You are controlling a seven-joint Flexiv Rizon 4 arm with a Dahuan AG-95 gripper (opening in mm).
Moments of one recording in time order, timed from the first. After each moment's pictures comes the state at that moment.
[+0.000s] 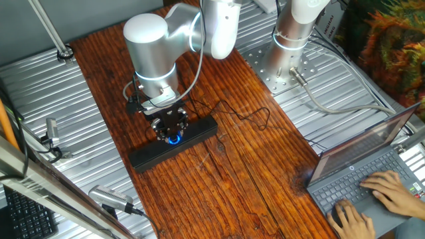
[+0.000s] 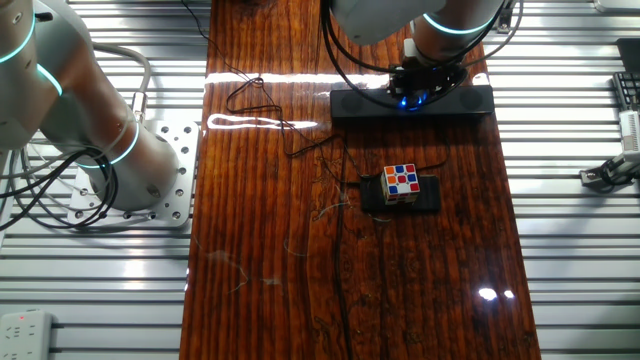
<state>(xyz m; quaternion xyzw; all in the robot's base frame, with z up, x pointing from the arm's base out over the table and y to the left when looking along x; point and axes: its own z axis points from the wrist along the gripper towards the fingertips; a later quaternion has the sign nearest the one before) 0.535 0.128 0.073 -0.72 0.69 0.05 0.07</state>
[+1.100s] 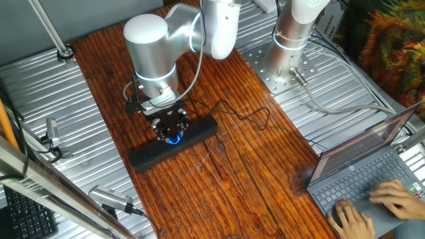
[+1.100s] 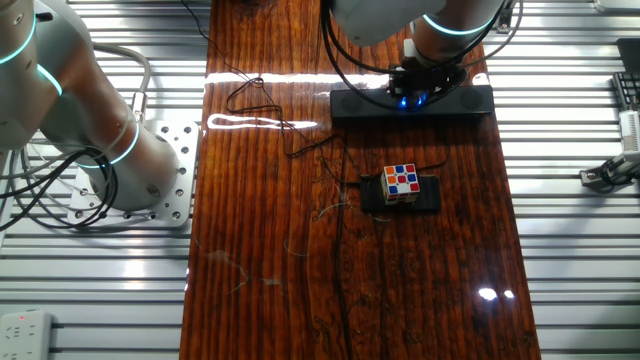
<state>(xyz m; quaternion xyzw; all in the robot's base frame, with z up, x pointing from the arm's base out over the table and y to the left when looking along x) 0.535 0.128 0.072 -0.71 0.69 0.05 0.07</state>
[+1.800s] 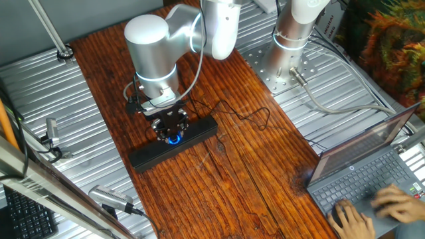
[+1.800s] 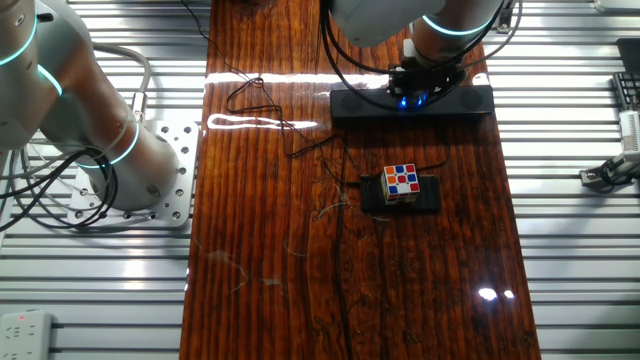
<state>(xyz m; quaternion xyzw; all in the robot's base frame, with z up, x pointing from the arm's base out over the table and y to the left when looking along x) 0.535 0.129 0.070 -0.71 0.70 0.05 0.07</state>
